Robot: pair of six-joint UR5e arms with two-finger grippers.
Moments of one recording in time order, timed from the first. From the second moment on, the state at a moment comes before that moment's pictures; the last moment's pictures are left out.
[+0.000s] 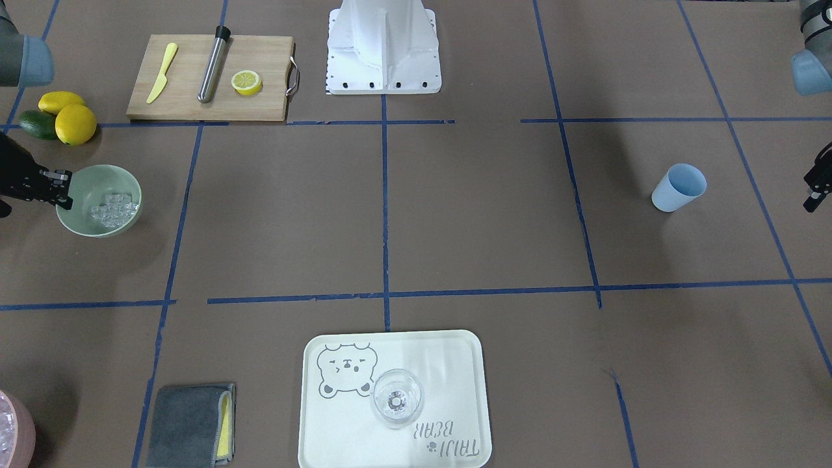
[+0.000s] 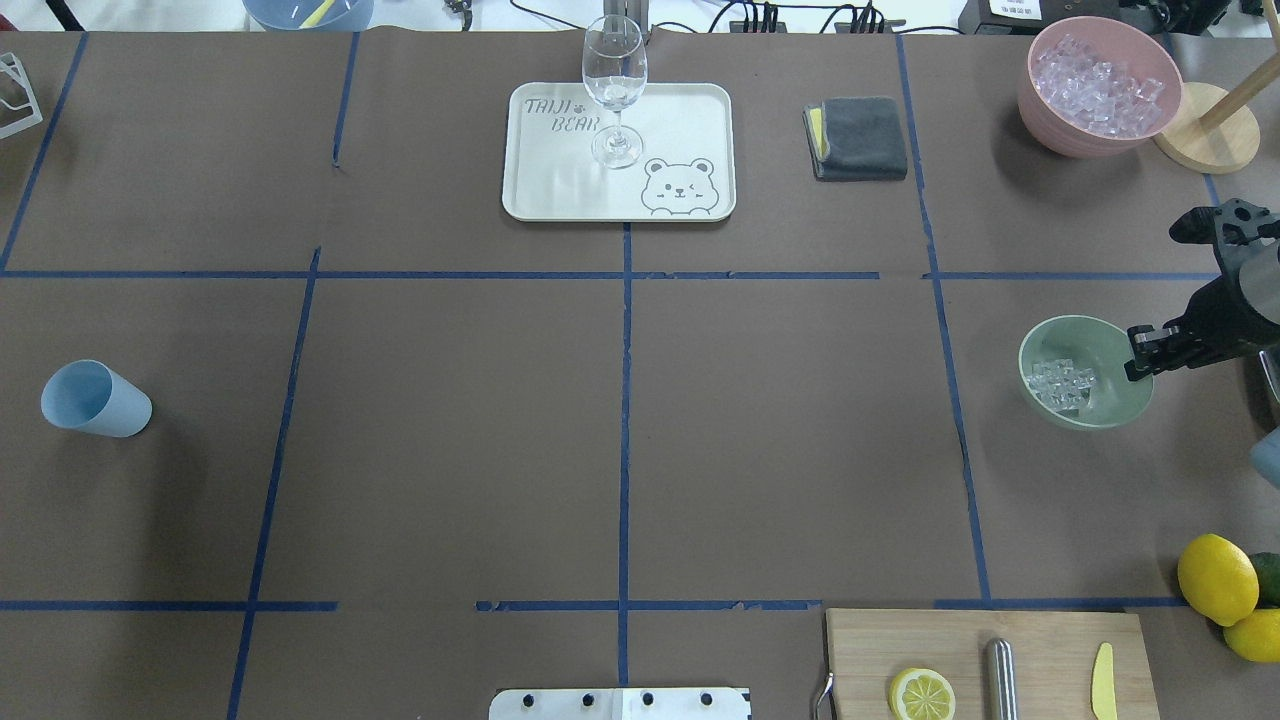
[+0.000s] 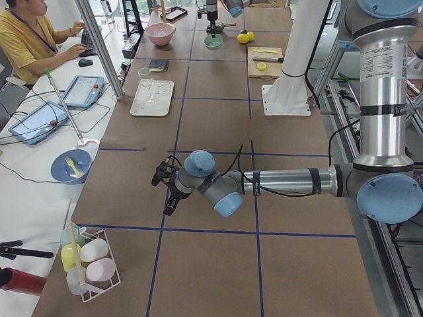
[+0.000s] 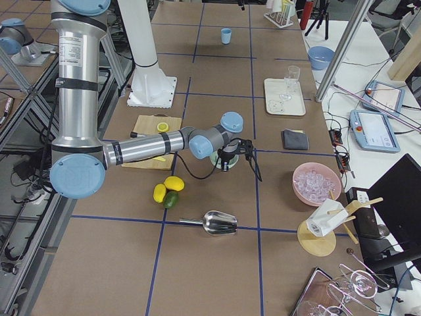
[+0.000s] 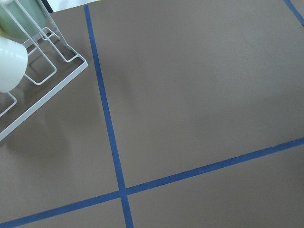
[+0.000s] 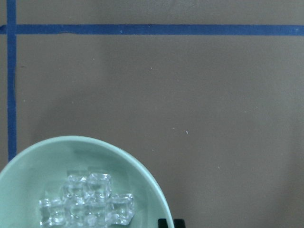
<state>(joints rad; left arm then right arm) -1.35 -1.47 -1.55 -2.44 -2.18 -0.37 1.02 -1.63 1.78 -1.27 2.26 0.69</state>
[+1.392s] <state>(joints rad) -1.54 -1.51 -1.65 -1.98 -2.35 0.00 1.53 -1.57 1.75 -1.57 2.37 0.17</state>
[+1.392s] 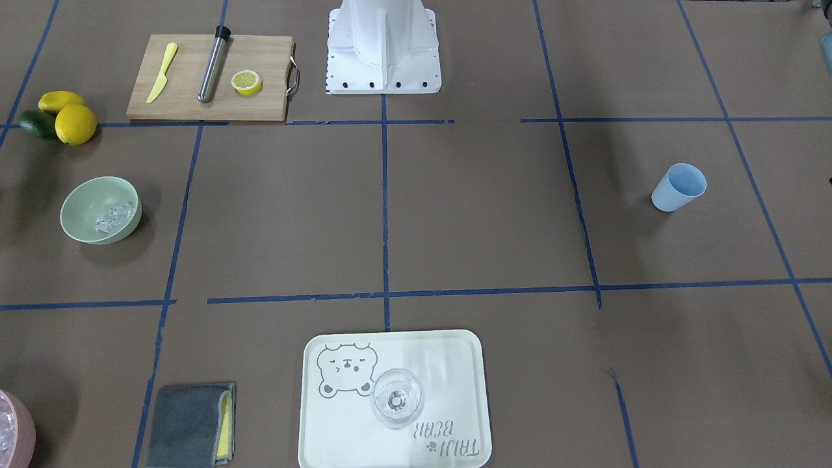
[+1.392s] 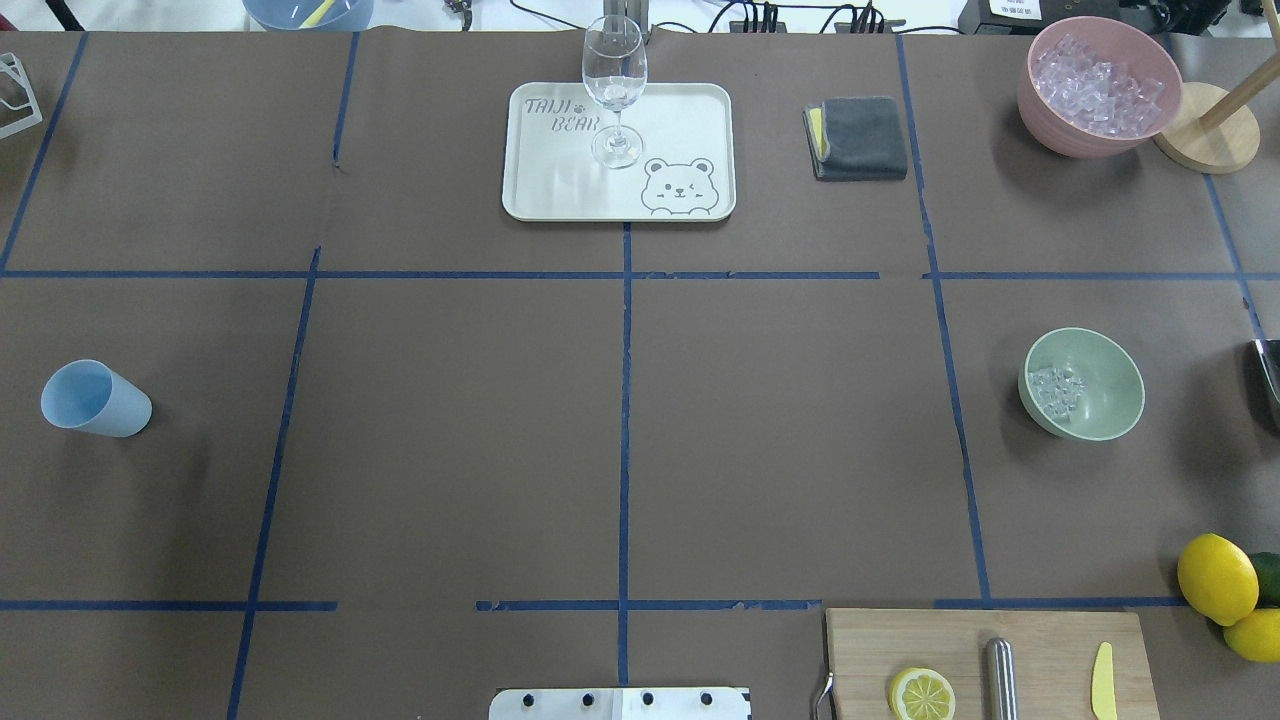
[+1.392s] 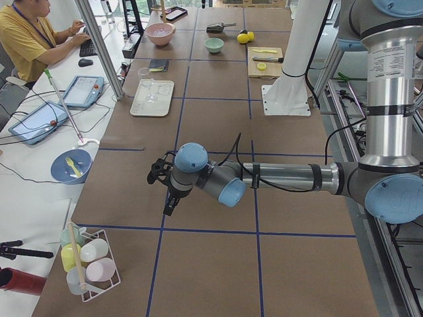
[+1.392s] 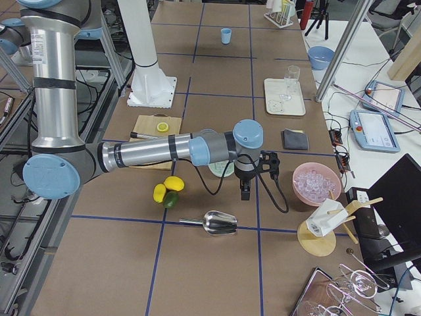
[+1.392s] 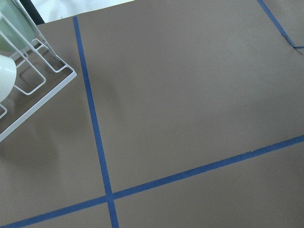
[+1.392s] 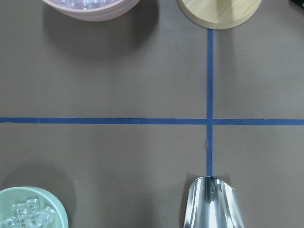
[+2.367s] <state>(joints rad) -1.64 -1.48 -1.69 -1.61 -2.38 0.24 1.59 -1.56 1.72 -1.61 2.44 0.12</state>
